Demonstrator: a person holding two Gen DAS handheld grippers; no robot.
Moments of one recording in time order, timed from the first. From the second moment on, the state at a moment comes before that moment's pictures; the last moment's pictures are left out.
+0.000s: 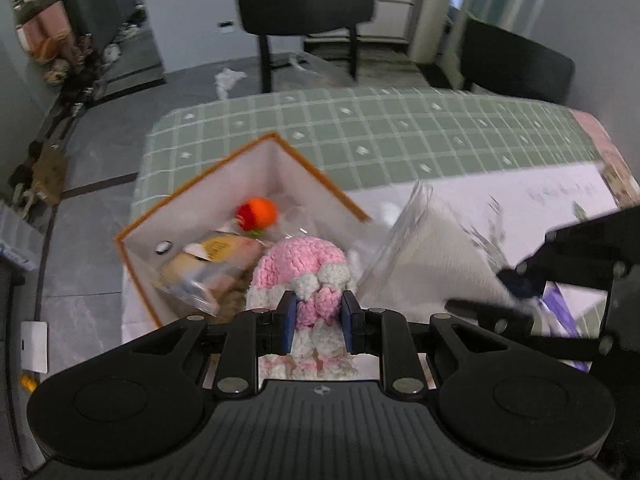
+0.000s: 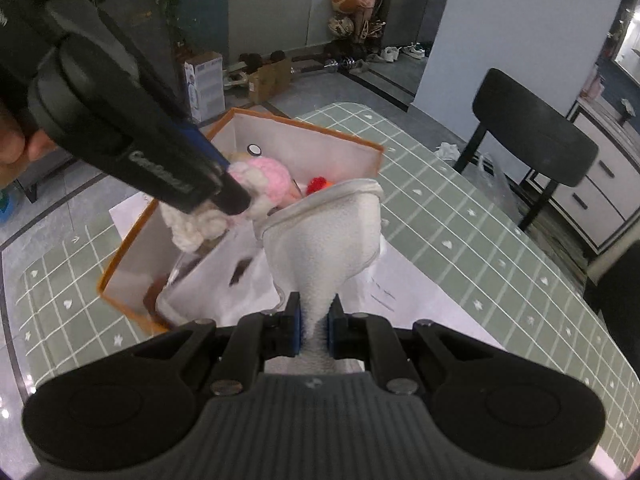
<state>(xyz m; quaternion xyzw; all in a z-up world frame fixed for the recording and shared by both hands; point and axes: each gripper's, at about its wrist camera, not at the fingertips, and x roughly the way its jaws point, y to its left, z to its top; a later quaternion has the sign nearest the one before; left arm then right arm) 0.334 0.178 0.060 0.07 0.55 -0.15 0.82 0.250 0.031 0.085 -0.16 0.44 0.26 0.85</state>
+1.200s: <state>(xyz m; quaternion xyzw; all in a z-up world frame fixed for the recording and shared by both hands) 0.397 0.251 -0.018 0.03 0.57 -0.10 0.82 0.371 0.120 0.004 -0.16 0.45 0.24 0.85</state>
